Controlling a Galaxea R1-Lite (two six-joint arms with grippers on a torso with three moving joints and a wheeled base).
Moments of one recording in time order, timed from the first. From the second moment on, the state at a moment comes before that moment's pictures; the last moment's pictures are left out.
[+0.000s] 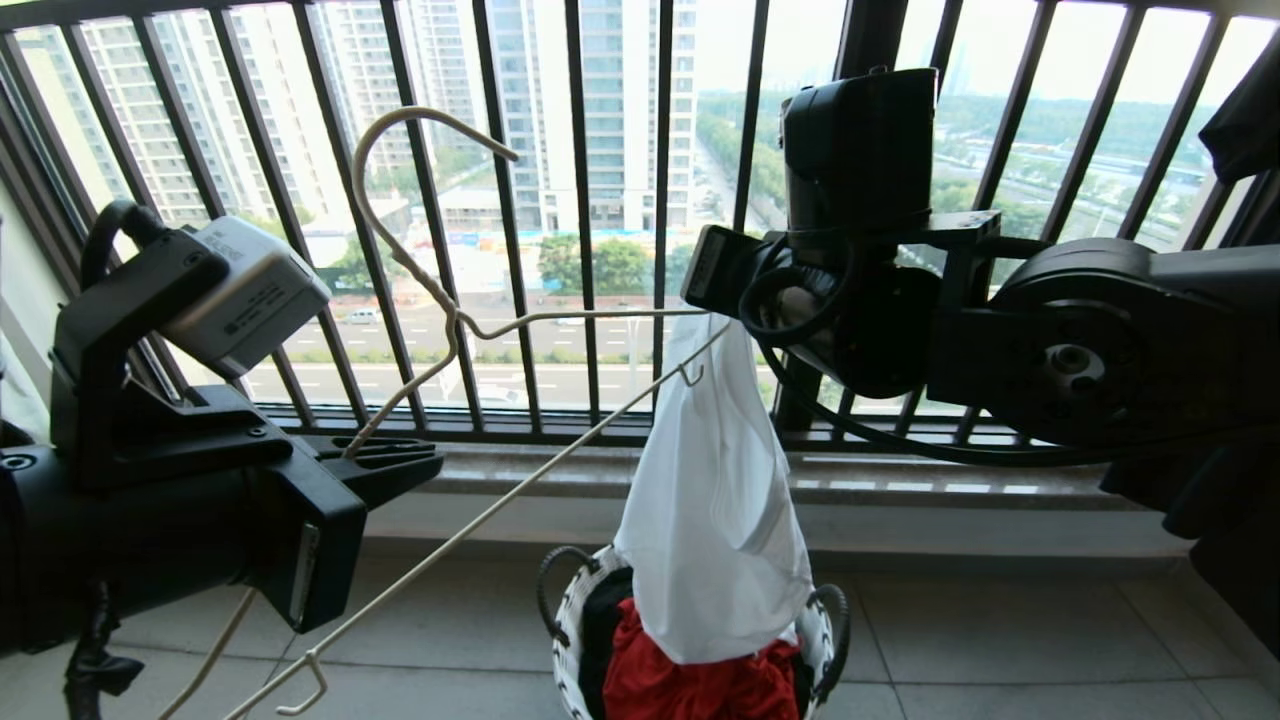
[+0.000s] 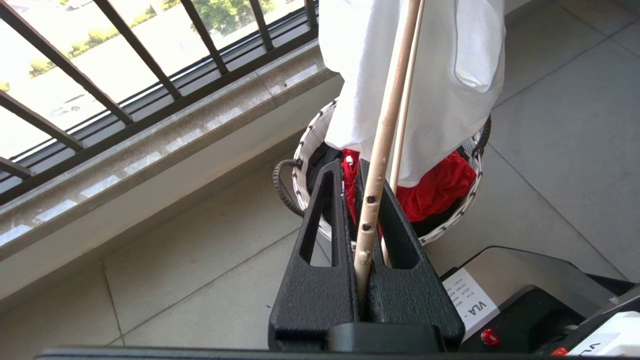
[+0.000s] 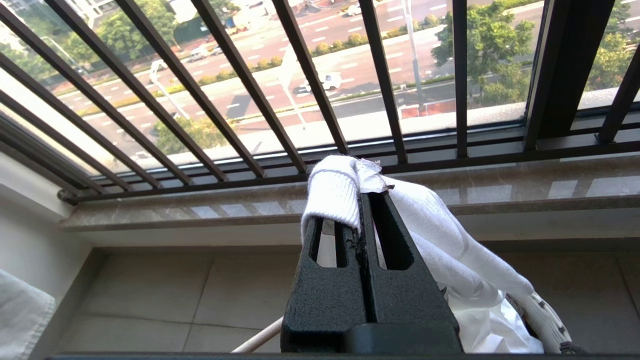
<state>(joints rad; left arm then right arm) -0.71 1.16 -0.94 0.11 0.15 0.07 0.76 1.89 -1.59 -0.14 -0.60 0.47</state>
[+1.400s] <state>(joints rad) -0.73 1.24 -1.05 0.20 0.09 -0.14 0.71 1.94 -1.61 -0.23 -0.60 0.47</state>
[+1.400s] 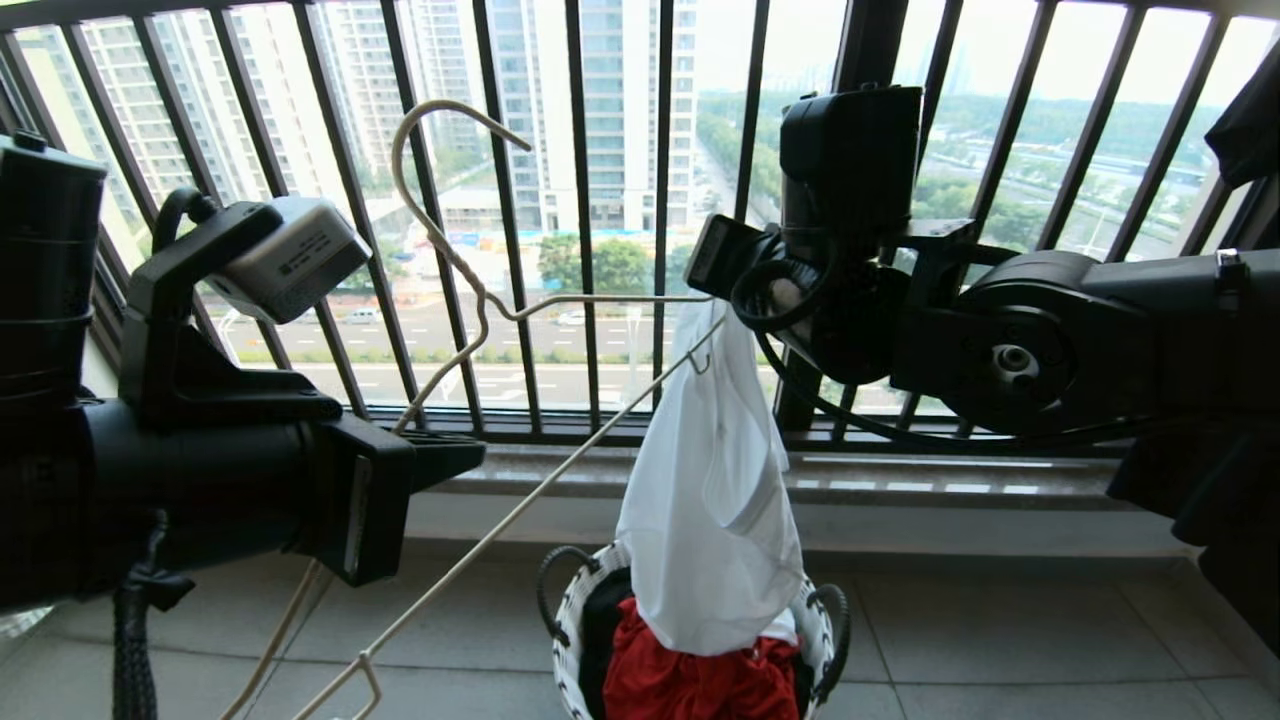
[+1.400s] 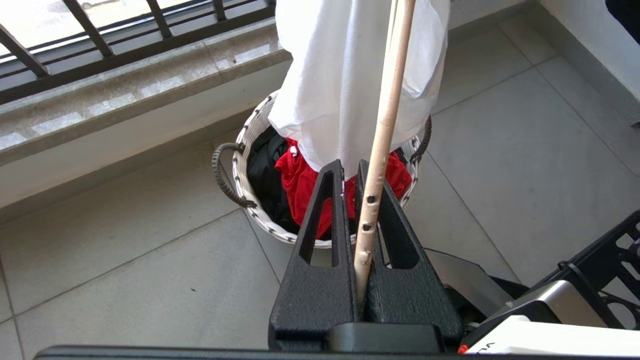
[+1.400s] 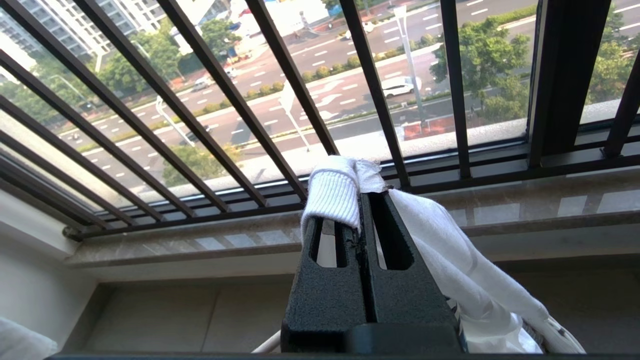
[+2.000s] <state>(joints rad) -0.79 1.29 -1.07 0.19 0.08 -0.25 0.69 1.94 -1.62 -0.23 -0.60 0.47</state>
